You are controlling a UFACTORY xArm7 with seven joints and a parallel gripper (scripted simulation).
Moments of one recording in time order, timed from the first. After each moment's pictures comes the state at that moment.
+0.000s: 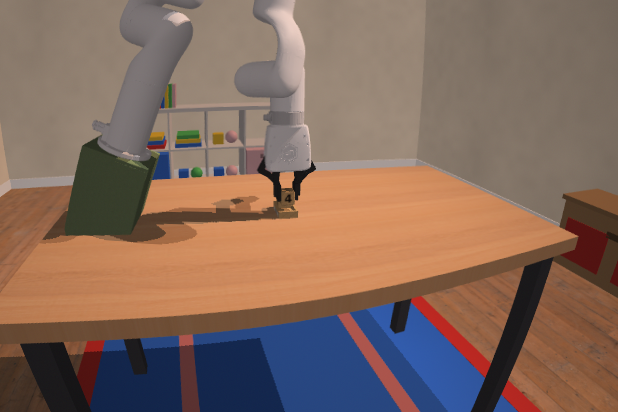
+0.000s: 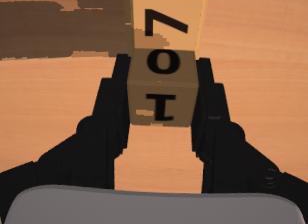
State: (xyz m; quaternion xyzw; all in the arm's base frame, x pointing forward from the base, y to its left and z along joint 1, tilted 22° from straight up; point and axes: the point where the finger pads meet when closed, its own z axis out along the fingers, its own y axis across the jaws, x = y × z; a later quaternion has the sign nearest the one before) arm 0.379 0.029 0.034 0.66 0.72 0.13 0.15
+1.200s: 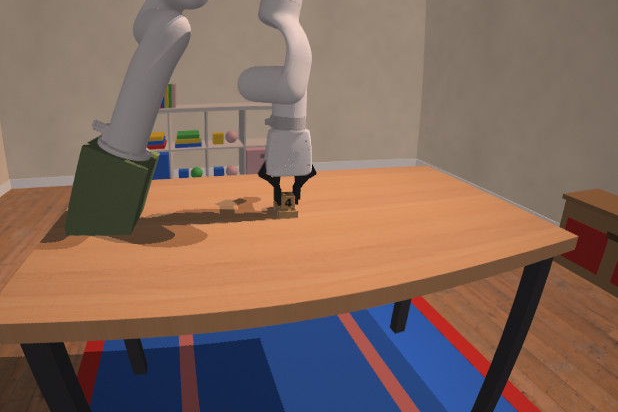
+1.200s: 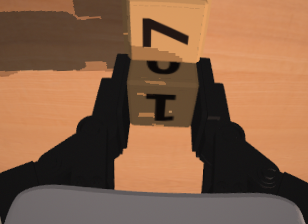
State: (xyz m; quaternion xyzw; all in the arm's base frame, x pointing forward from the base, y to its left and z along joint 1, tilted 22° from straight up) arm 0.383 0.029 0.025 0.66 0.73 0.13 0.13
